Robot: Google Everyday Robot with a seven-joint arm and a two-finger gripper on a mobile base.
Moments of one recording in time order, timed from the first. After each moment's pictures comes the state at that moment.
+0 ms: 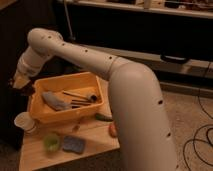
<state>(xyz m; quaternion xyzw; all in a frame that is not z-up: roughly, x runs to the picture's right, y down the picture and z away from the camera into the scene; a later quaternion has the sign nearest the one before) -0.405 -0.025 0.645 -0.32 -0.44 -0.02 0.84</state>
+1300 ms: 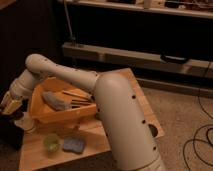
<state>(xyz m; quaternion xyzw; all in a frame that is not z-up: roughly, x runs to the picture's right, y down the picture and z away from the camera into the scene) -0.455 0.080 0.650 -0.41 -0.54 -0.12 0.73</state>
